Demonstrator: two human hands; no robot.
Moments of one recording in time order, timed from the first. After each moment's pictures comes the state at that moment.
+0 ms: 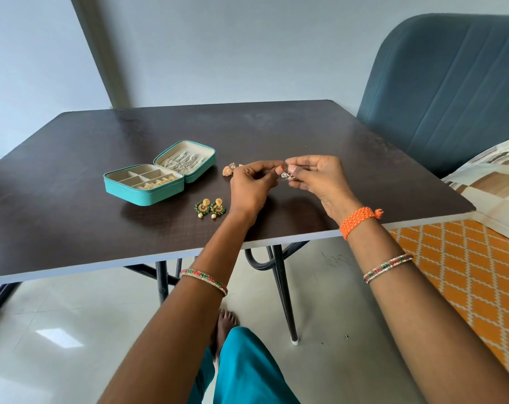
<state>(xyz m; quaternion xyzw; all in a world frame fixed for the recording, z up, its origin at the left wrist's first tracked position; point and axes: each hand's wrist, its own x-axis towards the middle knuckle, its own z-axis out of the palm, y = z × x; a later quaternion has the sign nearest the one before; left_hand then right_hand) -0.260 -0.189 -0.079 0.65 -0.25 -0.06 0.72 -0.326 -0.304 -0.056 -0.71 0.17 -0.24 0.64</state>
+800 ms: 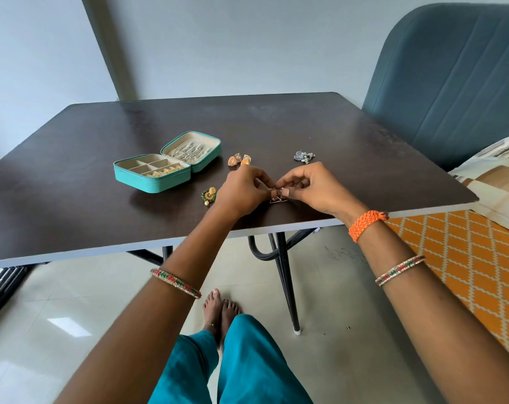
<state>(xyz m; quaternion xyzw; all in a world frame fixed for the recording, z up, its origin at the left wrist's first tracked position) -0.270 -0.143 -0.058 0.87 -0.32 -0.09 0.38 -0.342 -0.298 -0.070 -0.89 0.06 -0.13 0.44</state>
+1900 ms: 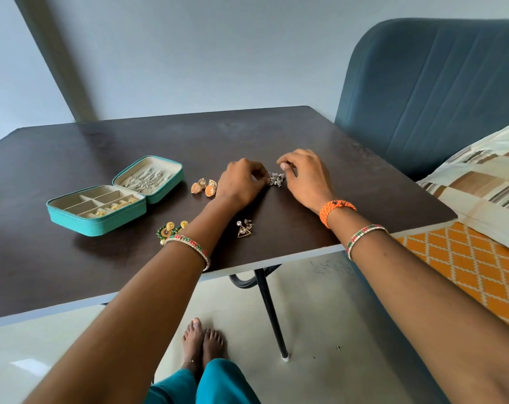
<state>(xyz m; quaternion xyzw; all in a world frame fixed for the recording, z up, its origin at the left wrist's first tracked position) -0.212 -0.240 -0.066 0.86 -0.37 0.02 0.35 -0.290 -0.375 -0.074 -0.92 0.14 -0.33 0.16</state>
